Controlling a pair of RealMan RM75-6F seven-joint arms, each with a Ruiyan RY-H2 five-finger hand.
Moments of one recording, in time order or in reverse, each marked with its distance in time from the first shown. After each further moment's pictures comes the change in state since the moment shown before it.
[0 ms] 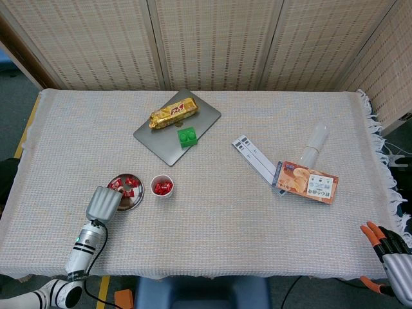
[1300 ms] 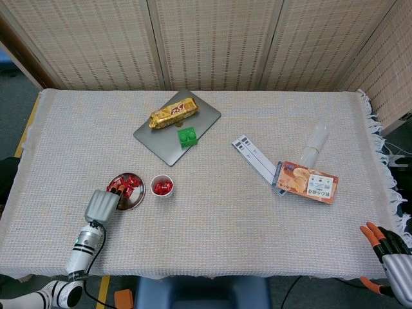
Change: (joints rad) left arm 0.001 -0.057 0.031 0.118 -0.048 -0.036 -0.087; right arm -0.003 -0.002 0.000 0.000 -0.002 0.003 -0.004
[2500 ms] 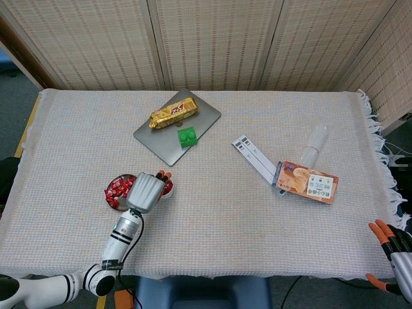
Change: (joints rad) left arm -0.171 -0.025 -0.157 -0.288 0.036 0.019 0.127; right arm -0.004 0.008 0.015 0.005 0.035 0.006 0.024
